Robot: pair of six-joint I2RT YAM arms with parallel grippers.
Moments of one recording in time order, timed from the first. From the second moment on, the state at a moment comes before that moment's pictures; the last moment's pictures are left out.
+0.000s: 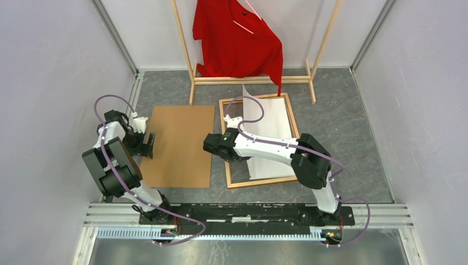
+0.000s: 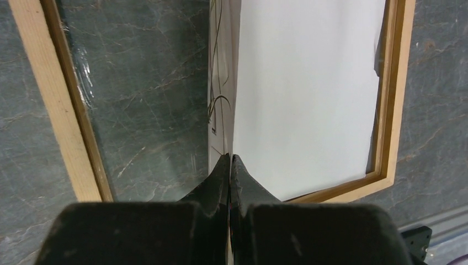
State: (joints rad) left arm 0.53 1.59 1.00 -0.79 0.19 0.71; right arm 1.13 2.02 1.63 -1.19 0.73 1.03
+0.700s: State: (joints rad) left arm 0.53 1.59 1.00 -0.79 0.19 0.71; right arm 1.16 2.08 1.69 -1.23 0.76 0.98
